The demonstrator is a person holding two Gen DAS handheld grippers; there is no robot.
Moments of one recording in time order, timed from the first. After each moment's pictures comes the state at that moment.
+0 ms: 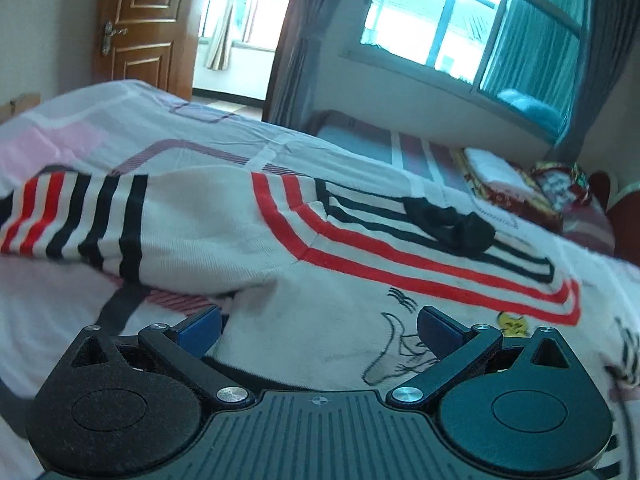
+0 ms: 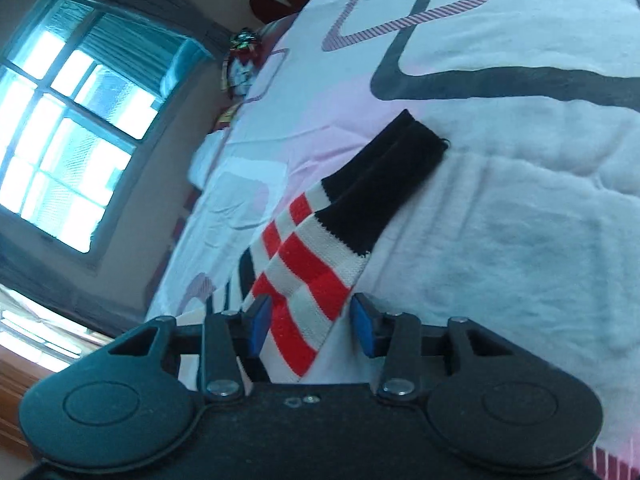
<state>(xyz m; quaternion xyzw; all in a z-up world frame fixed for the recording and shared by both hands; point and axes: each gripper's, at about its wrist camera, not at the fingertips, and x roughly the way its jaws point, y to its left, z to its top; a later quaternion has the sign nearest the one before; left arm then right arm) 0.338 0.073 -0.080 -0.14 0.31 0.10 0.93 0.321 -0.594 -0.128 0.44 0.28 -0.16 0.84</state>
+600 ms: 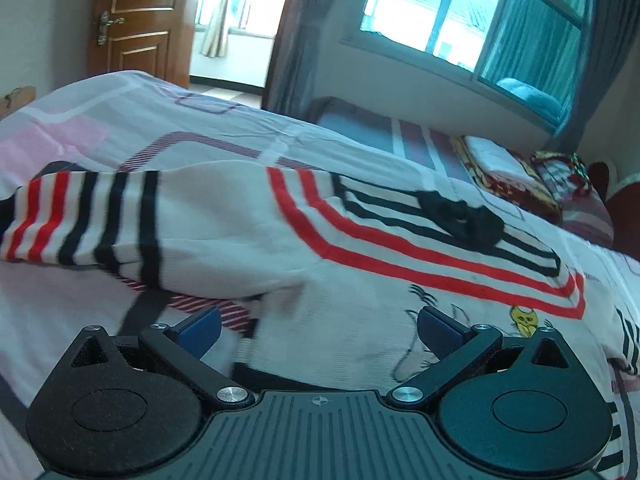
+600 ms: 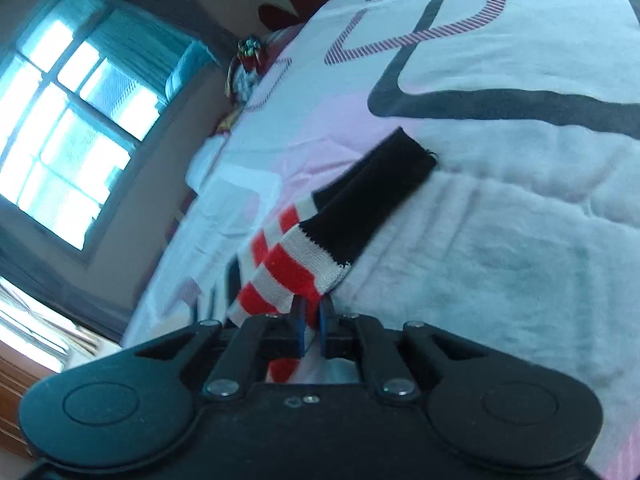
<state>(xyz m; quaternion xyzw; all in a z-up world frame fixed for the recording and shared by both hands) 0.330 0.106 -0.076 -0.16 0.33 0.10 0.93 0.306 -0.603 -0.119 0.42 0.22 -0.13 0.87</state>
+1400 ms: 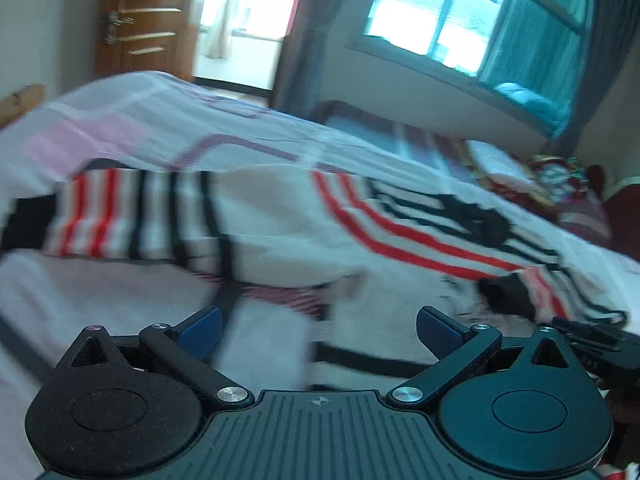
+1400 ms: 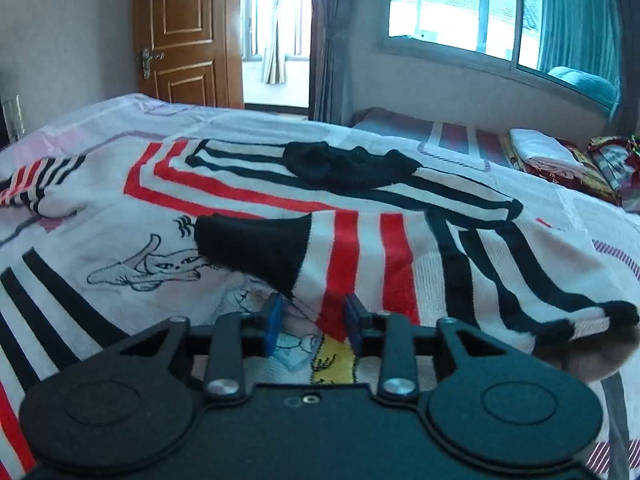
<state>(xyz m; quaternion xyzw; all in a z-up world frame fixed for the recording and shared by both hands) 0.294 0.146 -0.071 -0.16 0.33 0.07 0.93 0.319 -0.241 -0.104 -0.09 0.30 0.23 0.92</state>
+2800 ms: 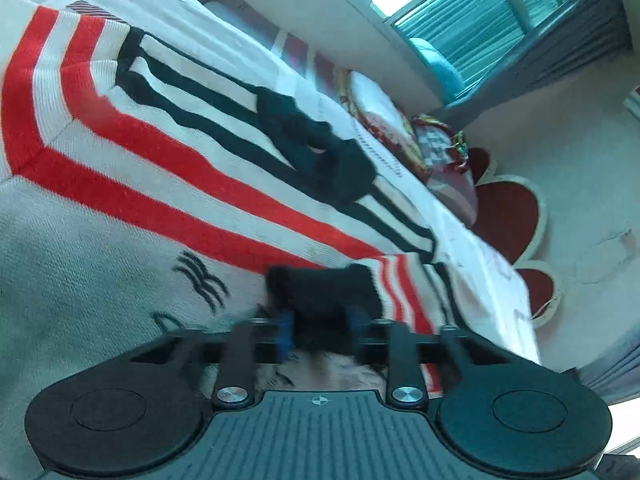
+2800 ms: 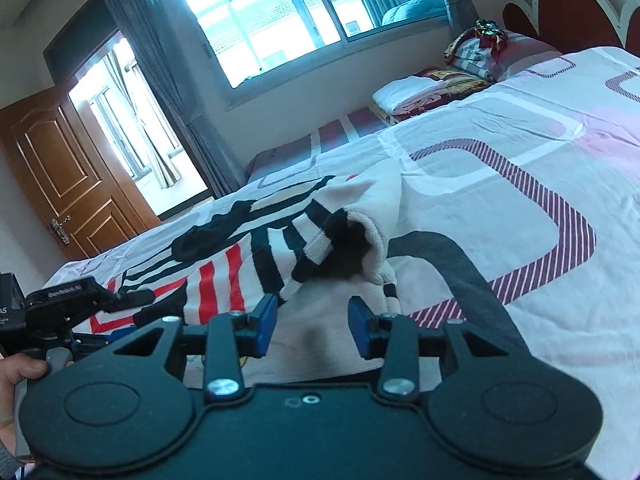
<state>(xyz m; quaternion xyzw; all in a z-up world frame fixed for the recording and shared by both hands) 0.466 0.042 -0.149 -0.33 0.40 -0.13 0.85 0.287 -0.372 -0.095 0.18 0.28 0.08 0.94</state>
